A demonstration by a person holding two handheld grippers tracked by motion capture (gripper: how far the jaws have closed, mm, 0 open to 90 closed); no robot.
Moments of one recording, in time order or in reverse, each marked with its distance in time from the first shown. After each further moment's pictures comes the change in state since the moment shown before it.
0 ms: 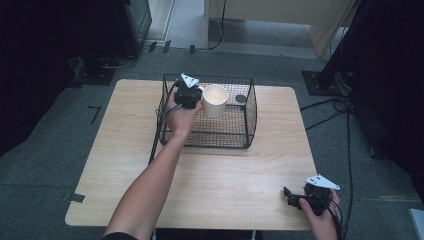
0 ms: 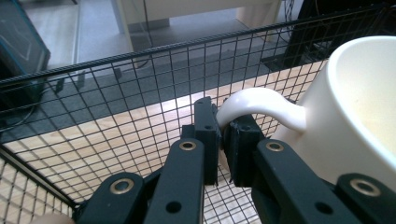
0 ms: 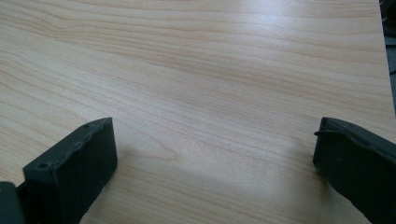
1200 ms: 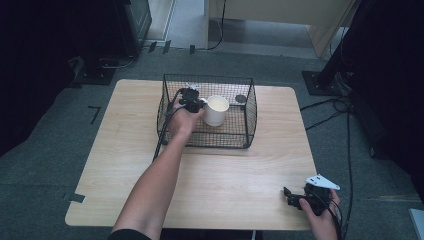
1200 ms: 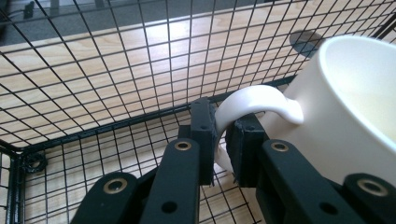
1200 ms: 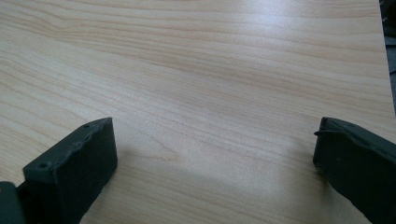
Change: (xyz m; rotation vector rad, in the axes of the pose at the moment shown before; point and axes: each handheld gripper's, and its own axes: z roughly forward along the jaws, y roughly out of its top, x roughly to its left) left arm 0.003 -0.032 0.047 0.263 -0.024 -0.069; right arm 0.000 0.000 0.000 0.000 0.000 0.001
